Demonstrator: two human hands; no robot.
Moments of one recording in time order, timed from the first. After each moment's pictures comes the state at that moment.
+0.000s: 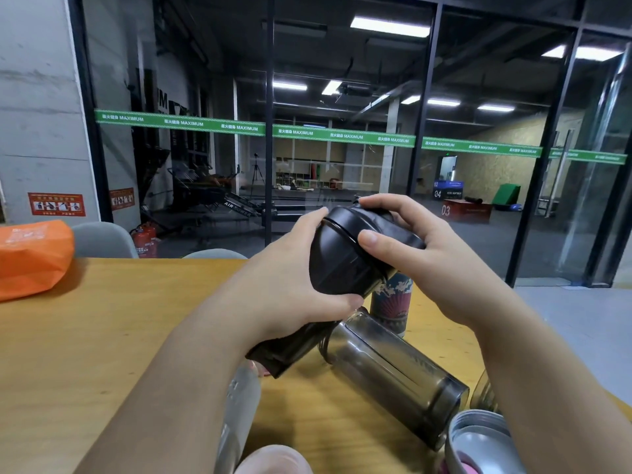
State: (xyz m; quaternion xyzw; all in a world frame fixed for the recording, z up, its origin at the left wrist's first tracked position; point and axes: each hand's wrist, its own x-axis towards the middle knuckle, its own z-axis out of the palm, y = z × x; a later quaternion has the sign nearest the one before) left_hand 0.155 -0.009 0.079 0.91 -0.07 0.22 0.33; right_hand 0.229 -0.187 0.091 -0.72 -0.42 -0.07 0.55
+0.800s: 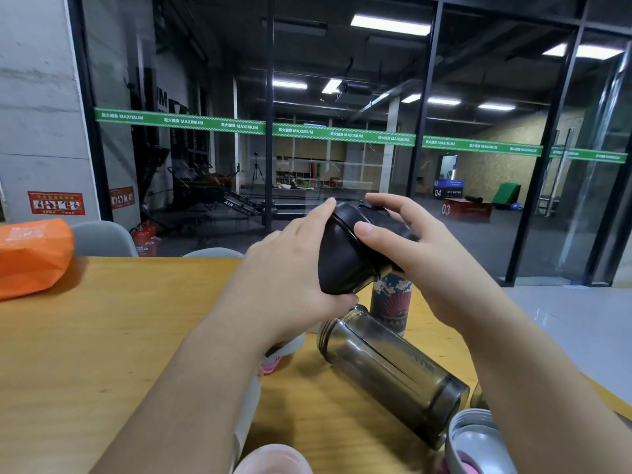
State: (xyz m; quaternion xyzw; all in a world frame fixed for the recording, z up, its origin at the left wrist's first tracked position) left_hand 0.163 -0.016 0.073 0.93 -0.06 0.33 0.16; right_hand 0.228 -0.175 0.088 -0.70 -0.37 -0.08 0.61
